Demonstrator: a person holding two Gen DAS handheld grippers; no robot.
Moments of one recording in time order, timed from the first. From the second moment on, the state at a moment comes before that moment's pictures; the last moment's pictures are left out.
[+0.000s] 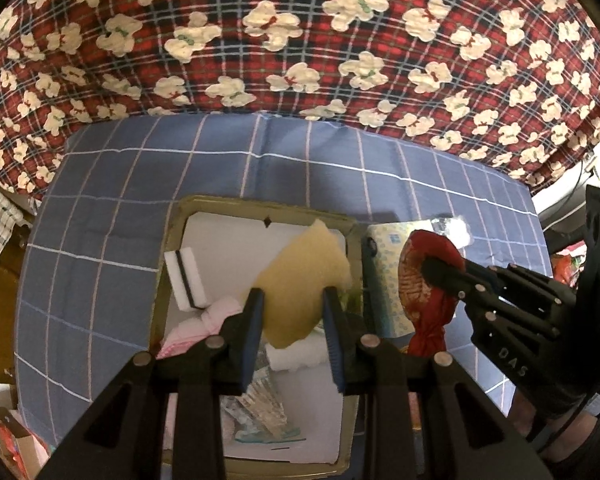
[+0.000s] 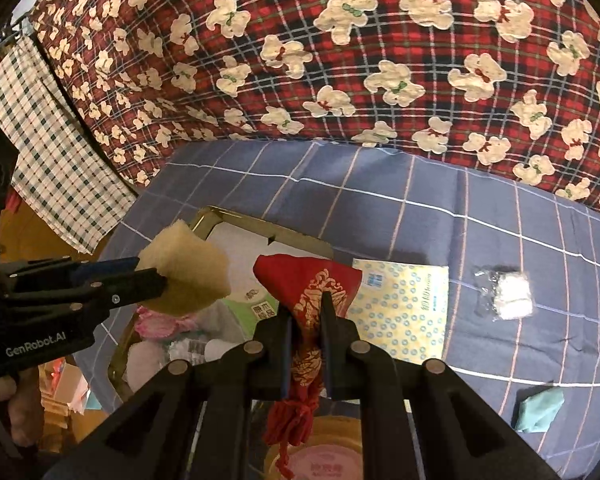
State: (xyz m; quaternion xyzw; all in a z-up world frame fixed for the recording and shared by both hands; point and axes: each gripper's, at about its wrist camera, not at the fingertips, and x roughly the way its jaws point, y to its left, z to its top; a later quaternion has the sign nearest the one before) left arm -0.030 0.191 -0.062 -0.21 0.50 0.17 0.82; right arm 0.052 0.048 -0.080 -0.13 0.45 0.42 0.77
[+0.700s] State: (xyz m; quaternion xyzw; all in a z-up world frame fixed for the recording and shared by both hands) left arm -0.040 0.219 -0.075 -0.22 0.51 0.20 0.81; right arm 0.049 0.093 -0.080 -0.15 0.45 0.46 0.75
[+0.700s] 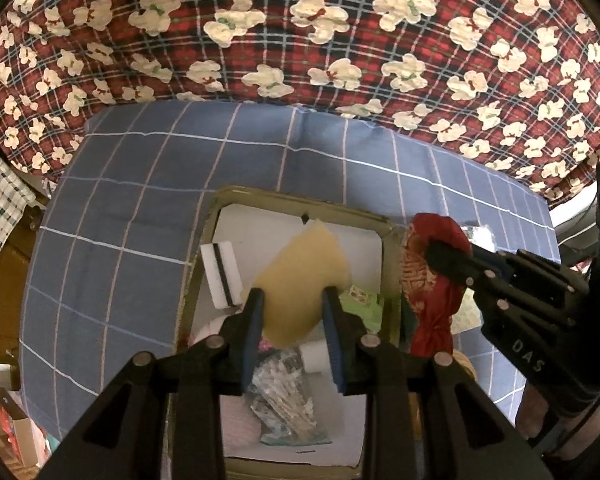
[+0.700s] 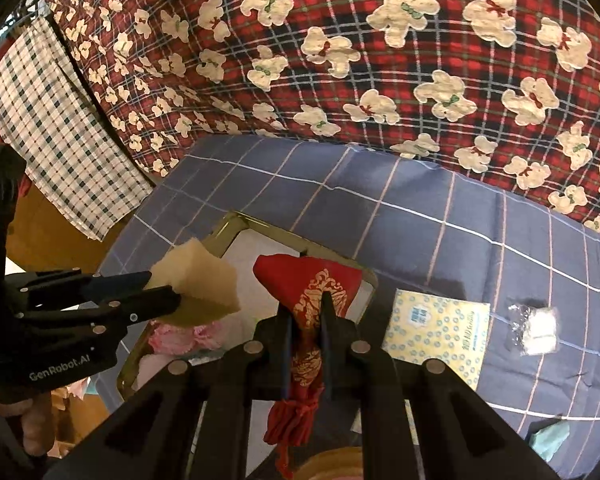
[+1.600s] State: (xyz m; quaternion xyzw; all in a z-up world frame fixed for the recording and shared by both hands) left arm -0.041 0.228 -0.095 -0.22 0.53 0.24 0.78; right arm 0.049 0.139 -0.114 -0.18 0.47 0.47 0.73
